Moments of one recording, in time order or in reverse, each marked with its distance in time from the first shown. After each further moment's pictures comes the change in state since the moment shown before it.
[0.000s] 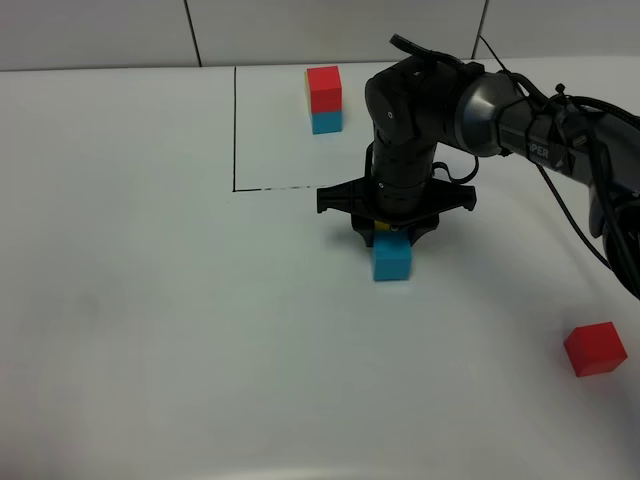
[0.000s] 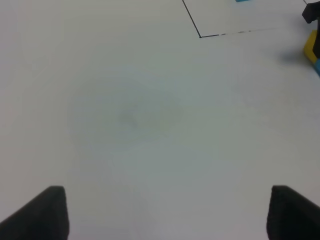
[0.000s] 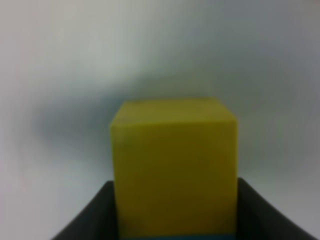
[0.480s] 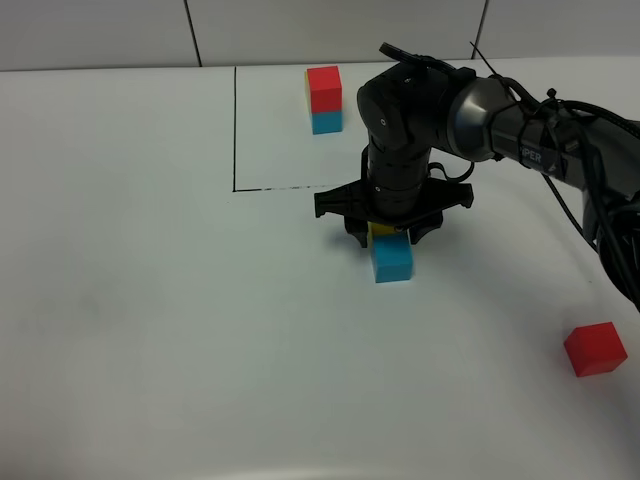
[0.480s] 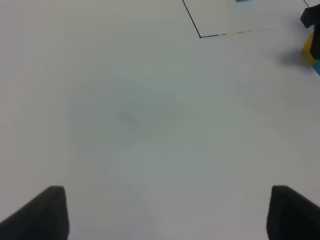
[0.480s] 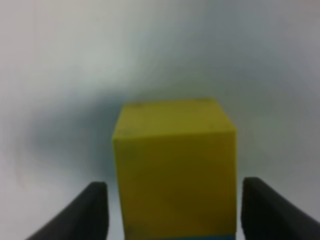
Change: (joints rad) left arm 0.000 0.000 0.000 0.000 0.000 0.001; right arm 0.015 0.005 0.000 -0.039 -0.013 -0.001
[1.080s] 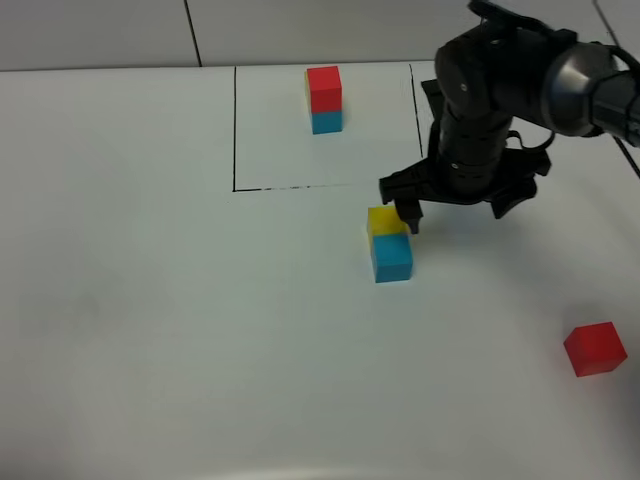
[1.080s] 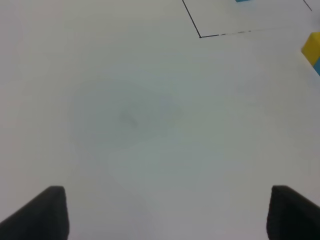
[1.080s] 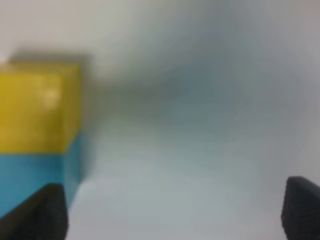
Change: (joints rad) left arm 0.000 0.000 0.000 0.000 0.000 0.000; right arm -0.116 -0.224 0.207 -0.045 0.010 -0.199
